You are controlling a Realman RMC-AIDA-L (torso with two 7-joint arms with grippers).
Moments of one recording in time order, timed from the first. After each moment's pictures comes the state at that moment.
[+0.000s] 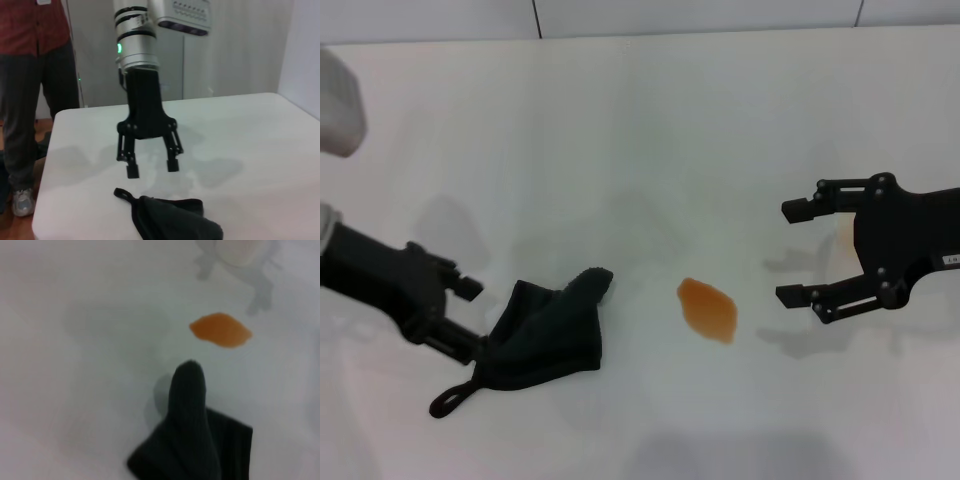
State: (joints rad) left arm -0.64 -2.06 0.88 1.06 2.56 1.83 -1.81; right arm 0.25 2.01 -1.23 -1.43 -1.80 -1.59 1.65
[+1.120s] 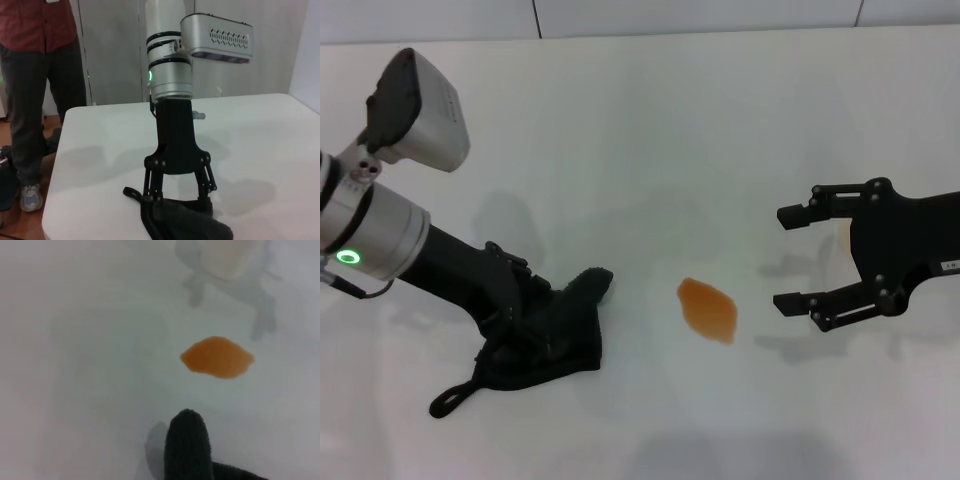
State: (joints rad) left arm -0.69 -2.08 1.05 0.89 2.46 1.63 -1.79; right arm 0.25 2.01 -1.25 -1.44 -1.80 -1.60 1.66
